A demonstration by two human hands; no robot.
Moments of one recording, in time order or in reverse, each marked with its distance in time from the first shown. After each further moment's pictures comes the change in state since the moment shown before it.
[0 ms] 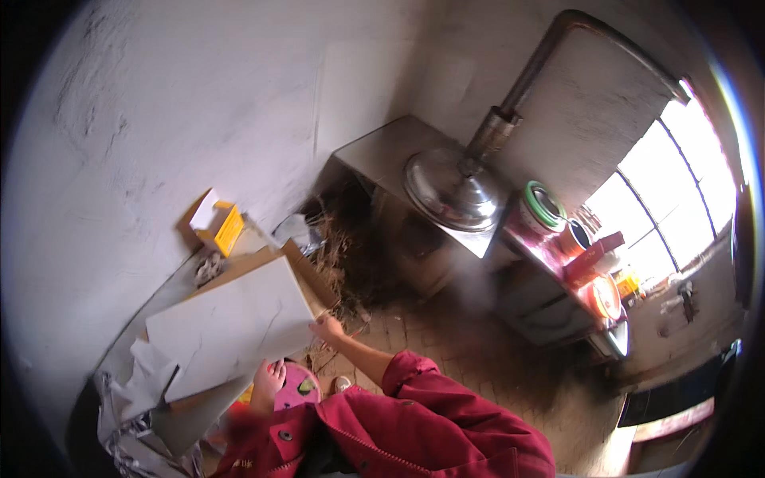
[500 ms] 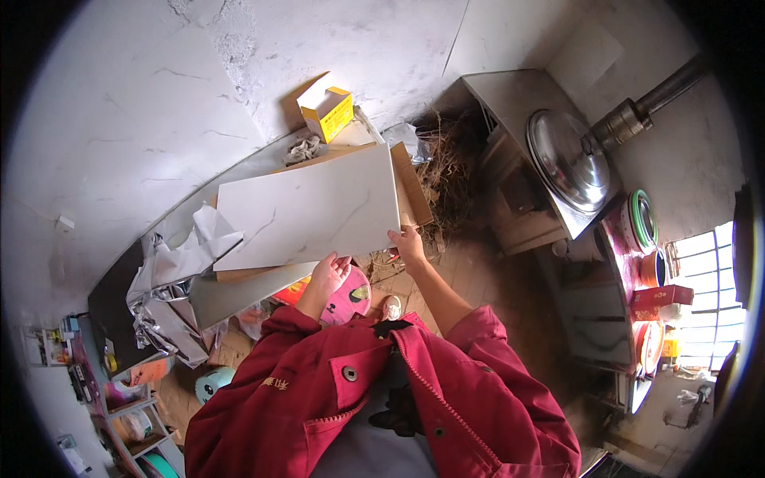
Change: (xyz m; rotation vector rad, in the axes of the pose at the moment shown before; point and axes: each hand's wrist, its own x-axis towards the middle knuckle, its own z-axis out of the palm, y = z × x) left_hand 0.002 0.016 -0.087 2.313 -0.592 1.825; right_hand -0.076 -0.050 -0.002 0.468 -0.106 -0.001
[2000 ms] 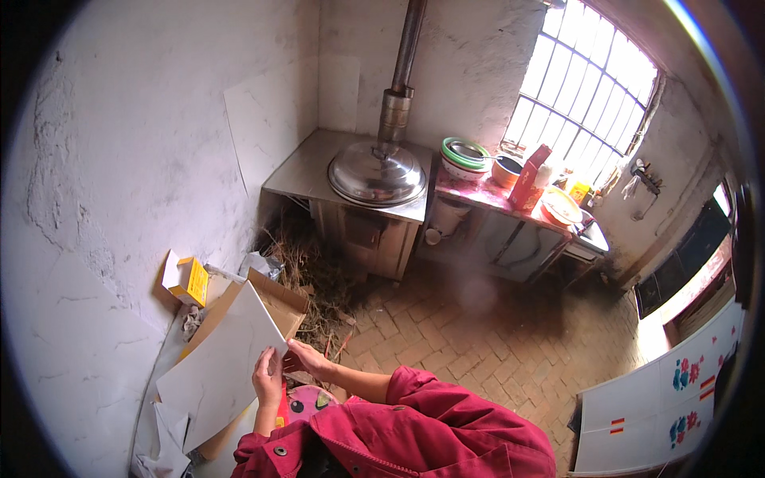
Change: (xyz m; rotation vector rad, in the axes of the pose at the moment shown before) left_hand -0.109 0.007 0.074 1.494 -0.607 1.304; right_hand -0.121 0.010 0.036 0.878 -0.293 -0.166
